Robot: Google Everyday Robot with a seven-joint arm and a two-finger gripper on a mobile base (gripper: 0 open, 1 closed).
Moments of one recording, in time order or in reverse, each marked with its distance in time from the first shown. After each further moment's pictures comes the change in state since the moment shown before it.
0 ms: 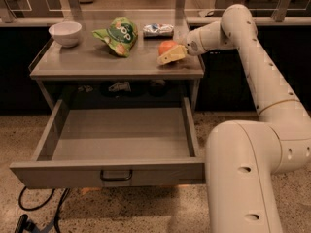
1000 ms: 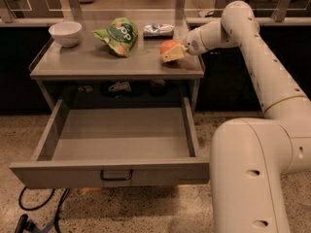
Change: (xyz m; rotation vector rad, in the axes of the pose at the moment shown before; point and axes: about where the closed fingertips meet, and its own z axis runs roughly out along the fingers) arm 0.000 0.007 -0.007 0.009 0.040 0.004
